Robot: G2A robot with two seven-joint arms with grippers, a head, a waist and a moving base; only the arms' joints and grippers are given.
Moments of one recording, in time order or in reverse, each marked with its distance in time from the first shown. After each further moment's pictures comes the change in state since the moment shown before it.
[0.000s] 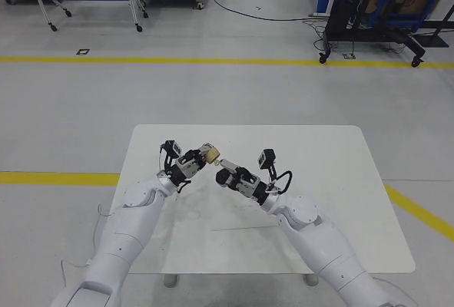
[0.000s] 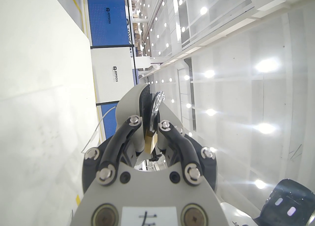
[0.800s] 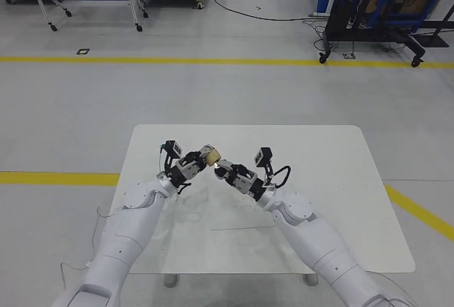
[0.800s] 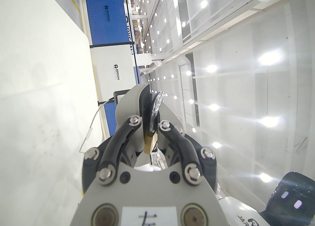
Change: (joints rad) left arm 0.018 0.005 -0.010 -0.030 0.028 -0.021 -0.013; right arm 0.047 -0.033 -0.020 0.084 0.079 -0.016 0.002
